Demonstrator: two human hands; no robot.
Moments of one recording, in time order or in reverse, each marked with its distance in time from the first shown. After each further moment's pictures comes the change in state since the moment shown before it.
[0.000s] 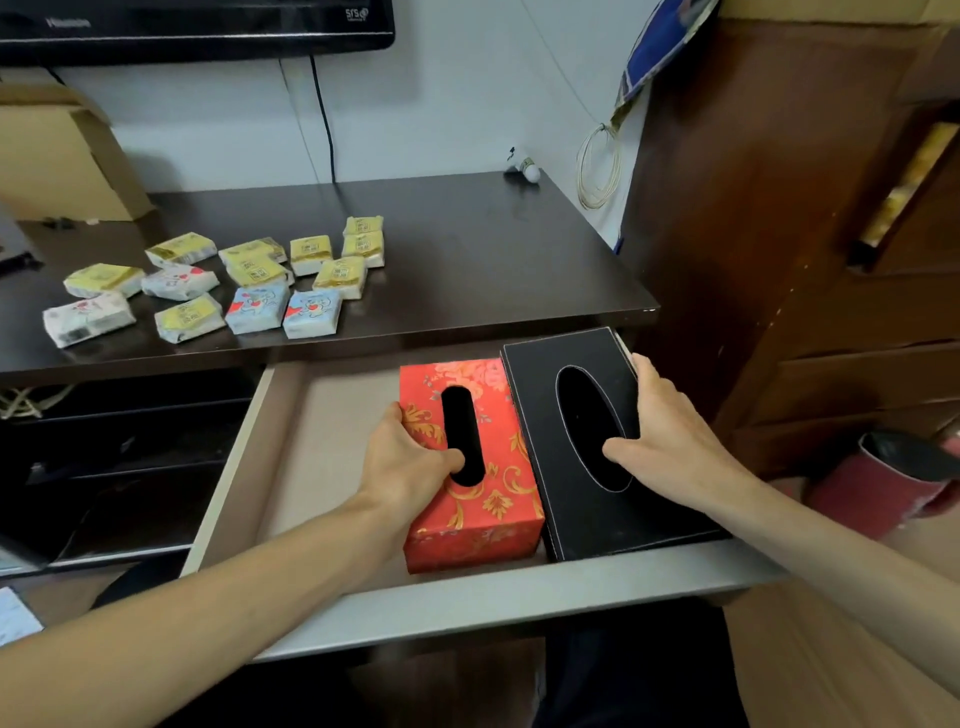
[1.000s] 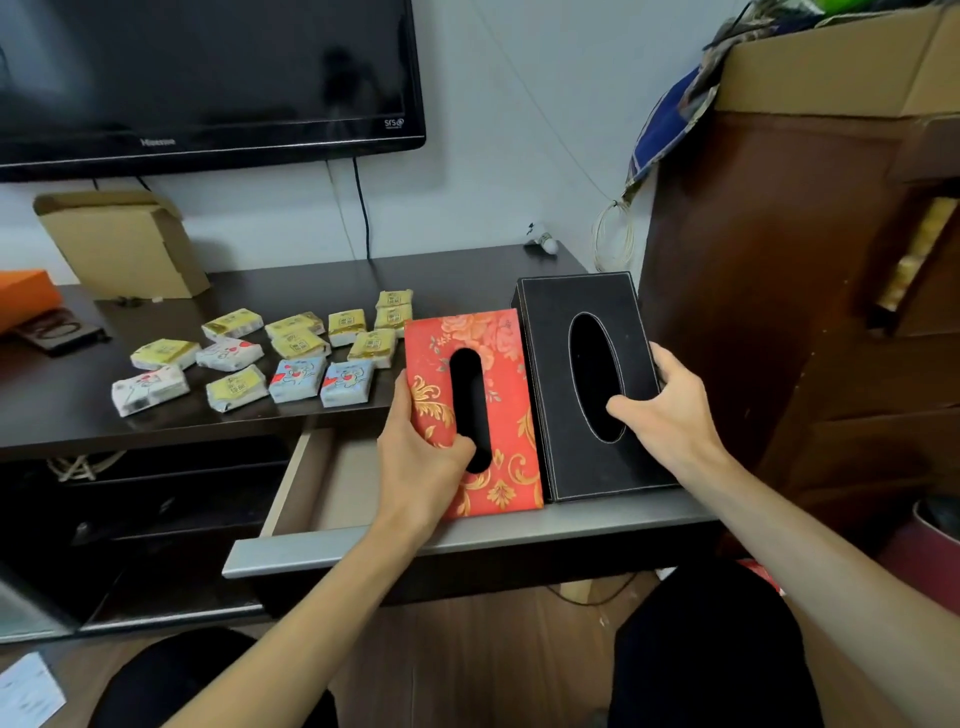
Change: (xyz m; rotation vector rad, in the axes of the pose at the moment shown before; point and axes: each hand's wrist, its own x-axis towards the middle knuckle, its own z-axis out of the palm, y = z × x) left_hand 0.040 0.029 -0.003 -0.023 0.146 0.604; right_hand 0.073 -0.021 -0.015 0.651 0.324 -0.110
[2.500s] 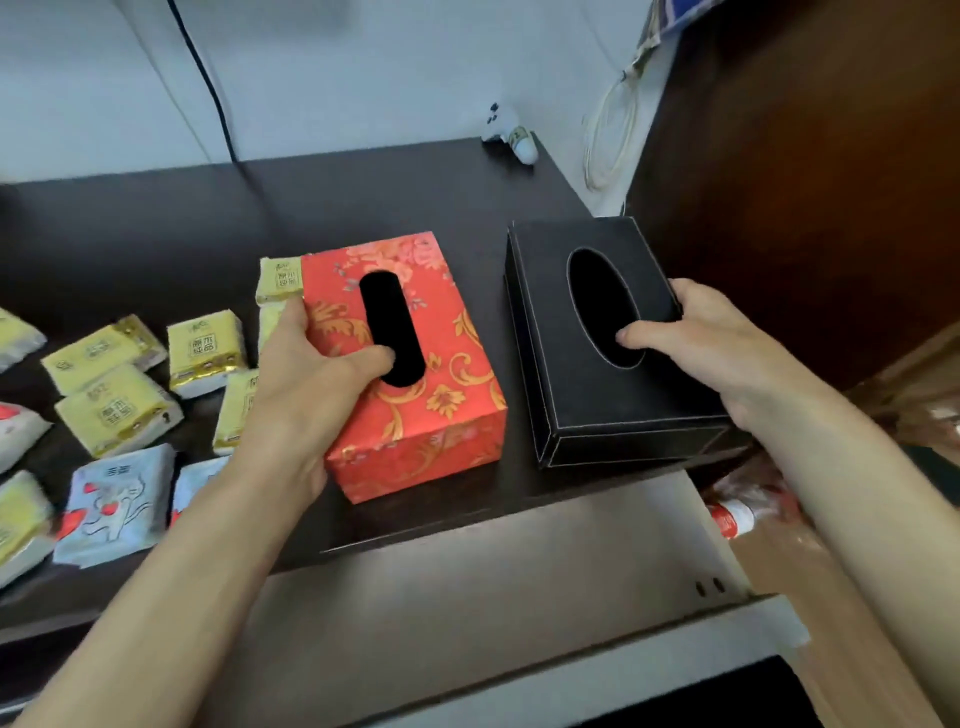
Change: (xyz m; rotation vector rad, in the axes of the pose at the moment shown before) left_hand 0.224 -0.012 0.019 -0.069 -0.091 -0.547; right_hand 0.188 -0.026 0.019 -0.129 -0.191 0.468
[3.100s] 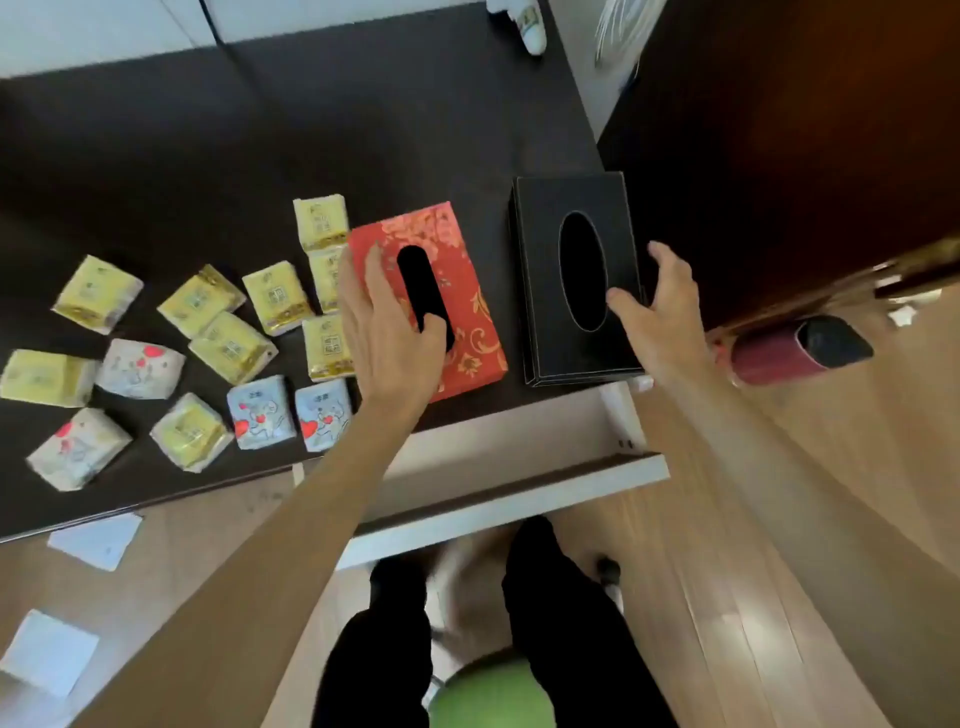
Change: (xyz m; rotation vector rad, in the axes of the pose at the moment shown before) left_hand -0.018 0.057 0.013 0.665 -0.043 0.027; right_hand -0.051 -0.060 -0.004 -0.238 0.137 0.071
